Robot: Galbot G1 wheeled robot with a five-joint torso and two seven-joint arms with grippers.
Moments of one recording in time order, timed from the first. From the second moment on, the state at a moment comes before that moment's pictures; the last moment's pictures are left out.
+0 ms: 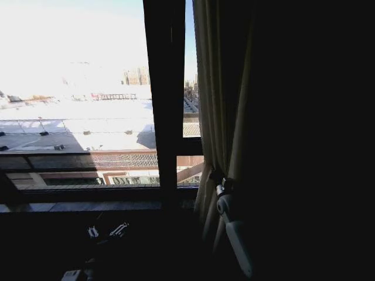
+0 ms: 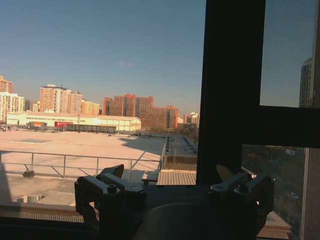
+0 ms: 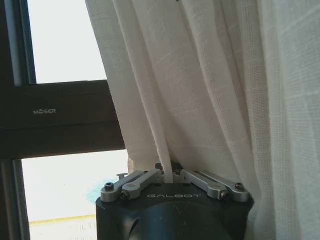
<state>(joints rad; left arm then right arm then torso) 1.84 -1.51 -0.71 -2.33 -0.23 -0.03 0.05 -0.82 1.39 0.39 1.58 0.27 -0.23 0.23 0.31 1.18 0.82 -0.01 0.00</state>
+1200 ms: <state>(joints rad) 1.80 -1.51 -0.72 -2.33 -0.28 0.00 0.06 -1.04 1.21 0.45 1.86 0.37 -0.31 0.32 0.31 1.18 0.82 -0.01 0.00</state>
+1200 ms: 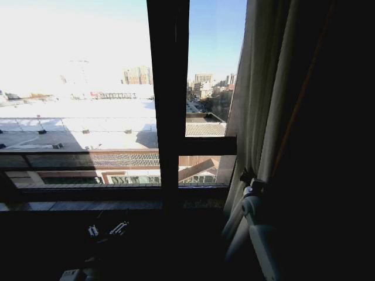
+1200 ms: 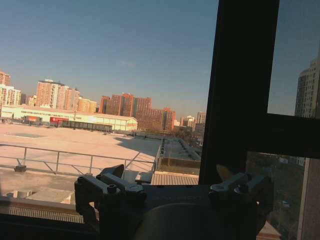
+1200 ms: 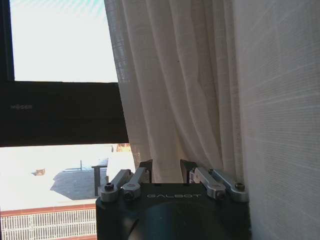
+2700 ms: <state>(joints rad) 1.73 -1.48 -0.73 -2.35 -0.29 0.12 0.03 -1.40 1.17 0.42 2.21 0.27 -0.26 0.28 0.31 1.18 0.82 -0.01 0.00</state>
